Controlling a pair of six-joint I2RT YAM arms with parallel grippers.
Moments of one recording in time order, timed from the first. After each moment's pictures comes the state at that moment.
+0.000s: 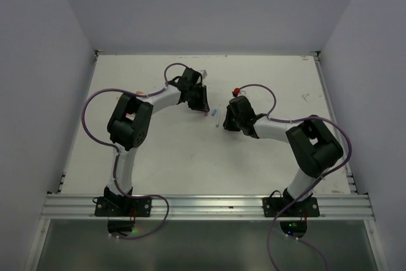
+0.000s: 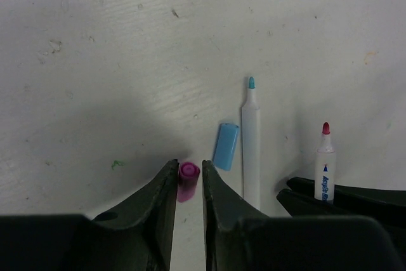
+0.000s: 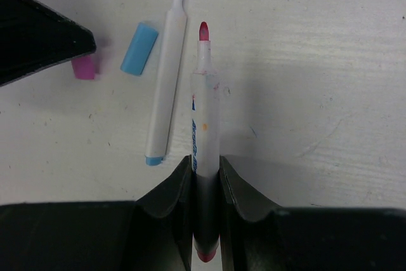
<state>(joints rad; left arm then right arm) -0.51 2.13 1.53 -0.33 0.25 -0.49 0.56 1.72 0.85 0.04 0.11 0.58</state>
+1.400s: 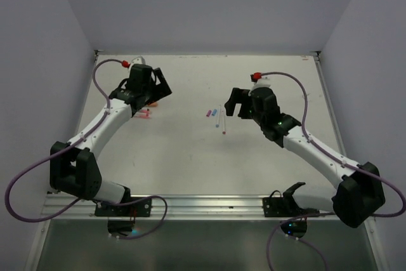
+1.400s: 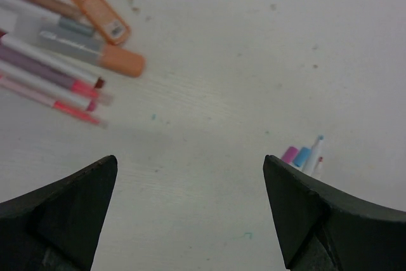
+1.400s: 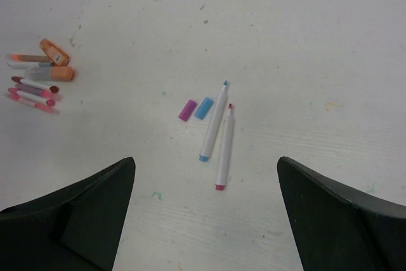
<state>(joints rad) -0.31 1.45 1.18 -0.43 -0.15 -0.68 0.56 1.24 0.87 -0.12 0.18 0.49</state>
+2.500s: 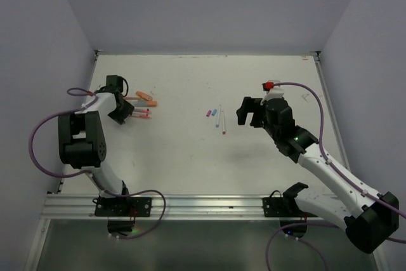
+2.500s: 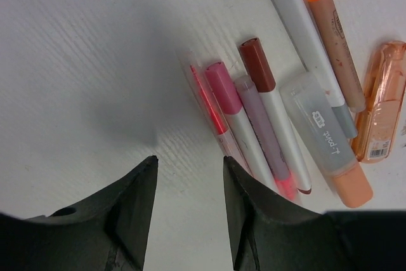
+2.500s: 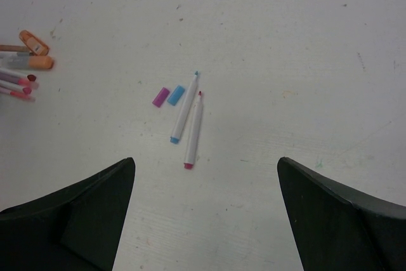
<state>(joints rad) 0.09 1.74 1.09 -0.54 -0.25 -0.90 0.56 0.97 0.78 -0.24 0.25 0.39</state>
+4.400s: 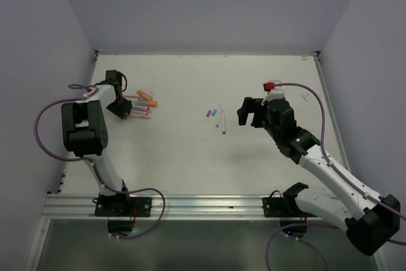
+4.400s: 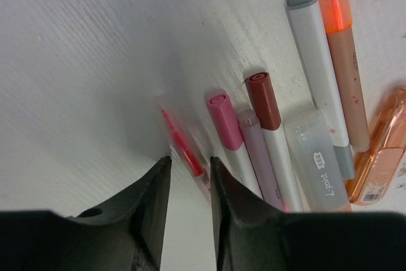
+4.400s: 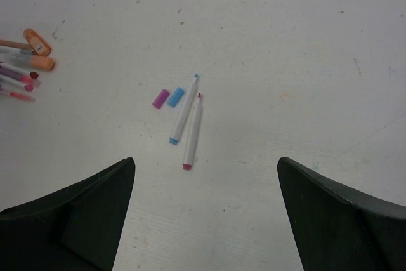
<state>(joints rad) 0.12 1.90 1.25 -0.62 -0.22 -0.92 0.56 0.96 0.78 -0.24 0.25 0.37</state>
